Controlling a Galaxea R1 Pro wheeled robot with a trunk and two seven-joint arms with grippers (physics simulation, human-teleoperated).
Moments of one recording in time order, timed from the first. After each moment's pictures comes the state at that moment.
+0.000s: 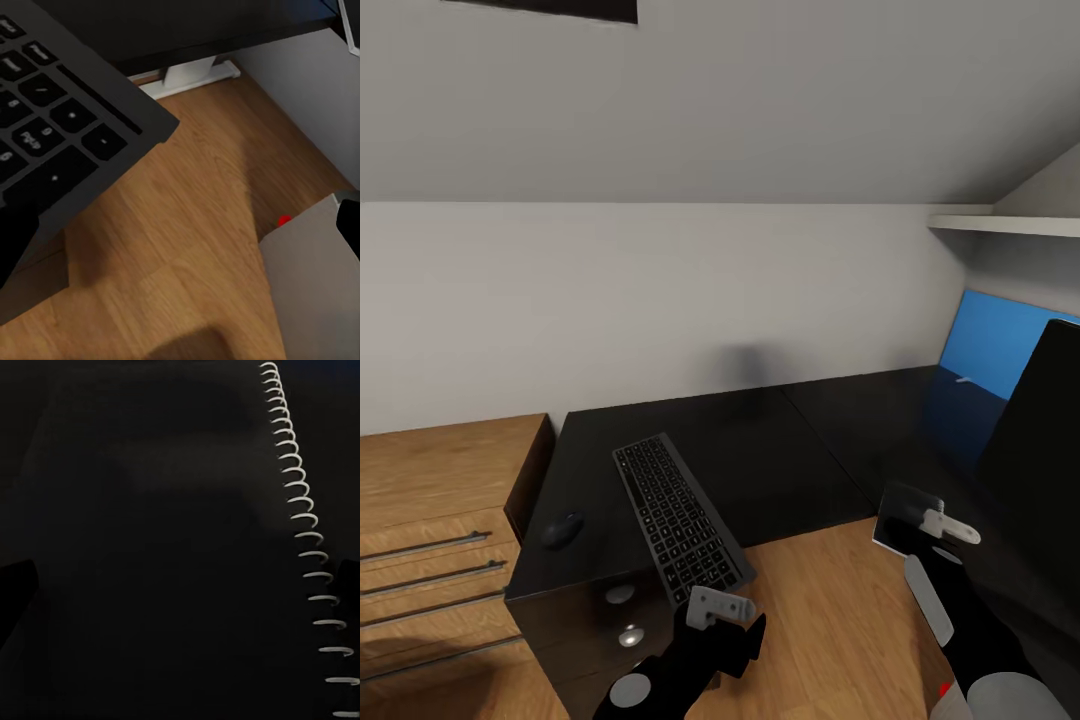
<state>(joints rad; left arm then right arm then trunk) -0.16 0.07 -0.79 -1.62 0.59 0.47 0.44 -0.49 -0.13 -0.11 -0.93 -0.36 0.28 -0.40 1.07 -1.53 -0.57</state>
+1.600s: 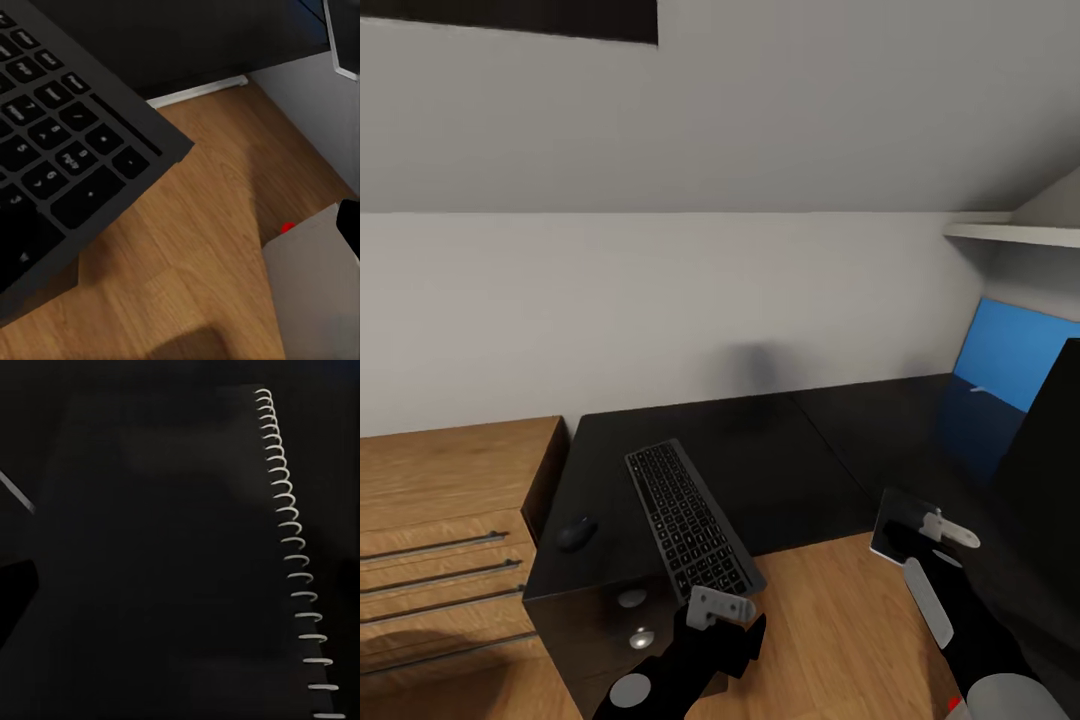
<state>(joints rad) -0.16 0.07 -0.79 -1.62 0.59 0.47 0.44 -0.49 -0.13 -0.11 -0.91 -0.38 0.27 -0.40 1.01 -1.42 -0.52</state>
